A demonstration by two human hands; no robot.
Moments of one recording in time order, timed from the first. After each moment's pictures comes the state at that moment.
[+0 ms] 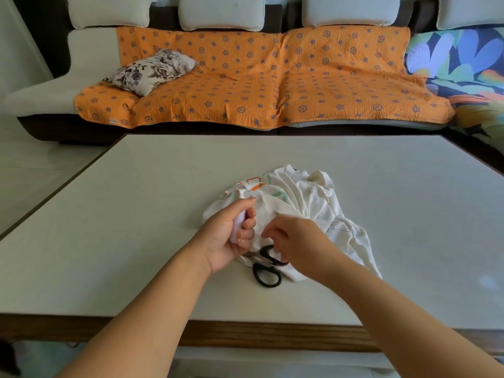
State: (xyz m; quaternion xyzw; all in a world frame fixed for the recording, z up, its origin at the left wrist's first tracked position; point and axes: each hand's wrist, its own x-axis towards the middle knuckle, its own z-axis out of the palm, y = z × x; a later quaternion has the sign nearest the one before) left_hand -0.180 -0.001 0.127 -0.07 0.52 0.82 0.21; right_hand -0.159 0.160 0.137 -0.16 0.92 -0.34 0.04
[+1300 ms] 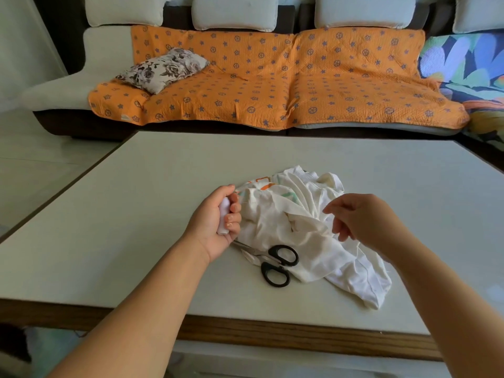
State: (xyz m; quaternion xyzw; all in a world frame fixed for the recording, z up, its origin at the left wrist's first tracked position) left_hand -0.188 -0.027 0.132 -0.14 0.44 0.88 0.11; right_hand -0.179 0.221 0.162 0.01 0.91 -0.41 0.00
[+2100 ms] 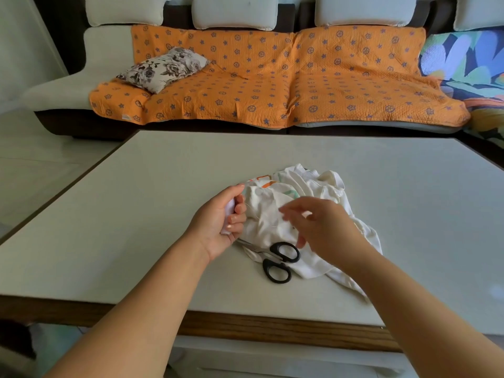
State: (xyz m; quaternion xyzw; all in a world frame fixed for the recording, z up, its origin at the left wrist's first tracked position) left_hand -0.179 -0.023 0.139 -0.12 0.49 0.86 0.14; right_hand -0.154 0.167 0.157 -0.12 0.90 -0.41 -0.01
